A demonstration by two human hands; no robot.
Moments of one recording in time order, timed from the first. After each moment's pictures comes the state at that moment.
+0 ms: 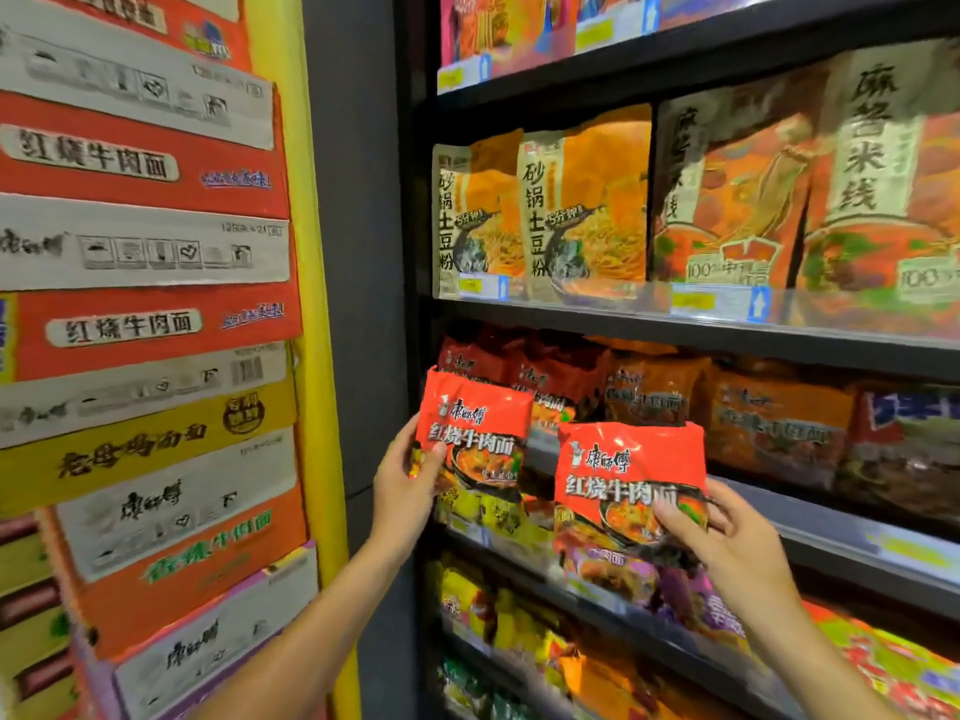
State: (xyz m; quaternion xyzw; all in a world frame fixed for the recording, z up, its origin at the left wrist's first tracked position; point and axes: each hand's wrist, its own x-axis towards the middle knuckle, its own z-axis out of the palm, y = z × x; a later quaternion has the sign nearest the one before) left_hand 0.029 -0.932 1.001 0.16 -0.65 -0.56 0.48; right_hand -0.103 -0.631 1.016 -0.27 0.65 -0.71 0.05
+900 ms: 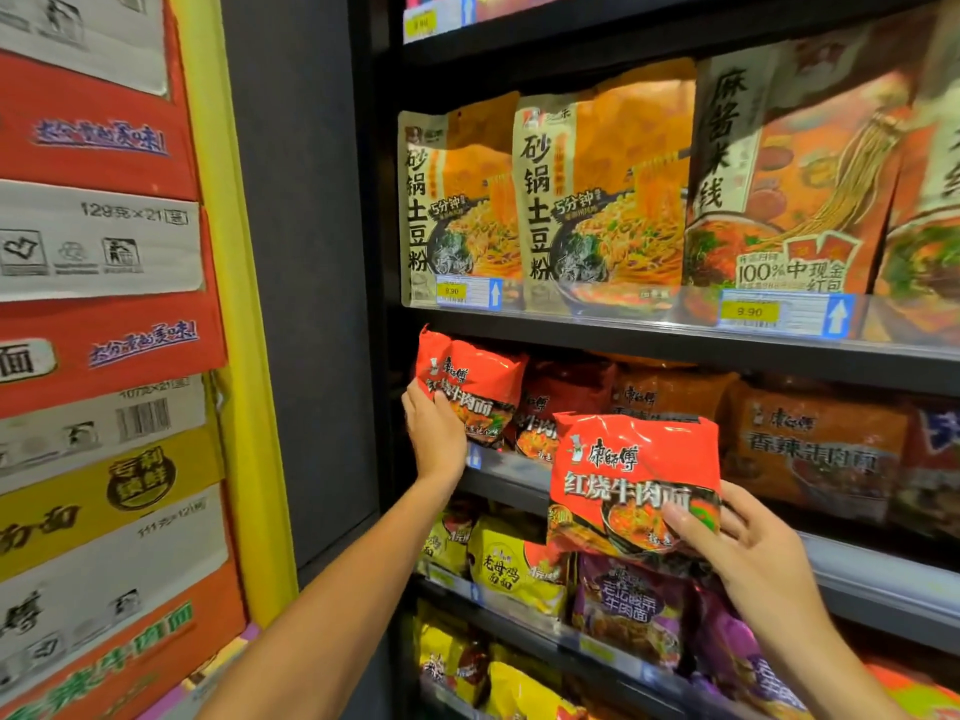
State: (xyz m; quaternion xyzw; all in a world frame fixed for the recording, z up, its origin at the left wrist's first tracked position) left_hand -0.147 -1.030 1.043 0.26 -0.68 -0.43 0.54; right_hand -0.135 -0.697 1.033 -0.25 0.65 -0.71 0.01
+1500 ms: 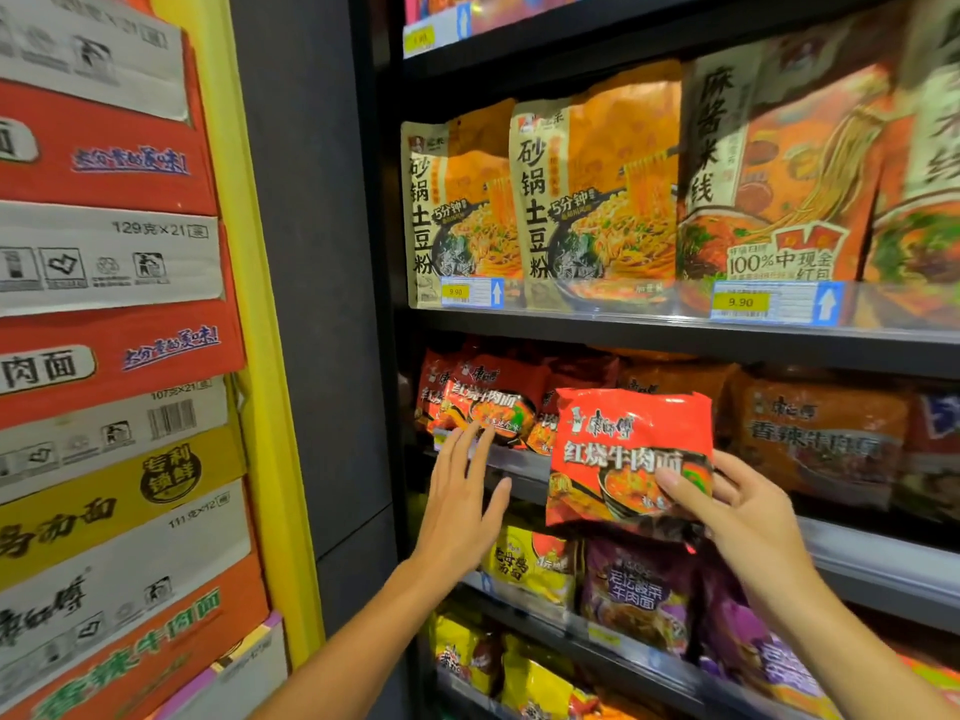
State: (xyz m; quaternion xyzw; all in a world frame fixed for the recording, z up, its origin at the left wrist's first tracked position) left_hand -0.074 -0.982 0.980 0.09 -0.91 -0.14 0.39; right_hand -0.141 -0.700 1.045 -0.26 0.63 -0.73 0.02
